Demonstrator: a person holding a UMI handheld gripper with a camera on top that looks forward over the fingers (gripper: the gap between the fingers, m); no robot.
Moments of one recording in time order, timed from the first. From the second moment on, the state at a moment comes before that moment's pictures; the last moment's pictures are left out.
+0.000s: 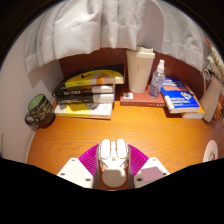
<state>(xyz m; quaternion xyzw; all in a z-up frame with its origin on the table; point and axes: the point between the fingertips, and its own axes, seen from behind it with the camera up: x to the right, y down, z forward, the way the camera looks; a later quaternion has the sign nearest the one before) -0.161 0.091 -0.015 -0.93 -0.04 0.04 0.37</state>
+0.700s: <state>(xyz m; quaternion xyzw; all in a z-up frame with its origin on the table) 0.230 0.034 0.143 -0.88 -0.02 -0.01 0.47</state>
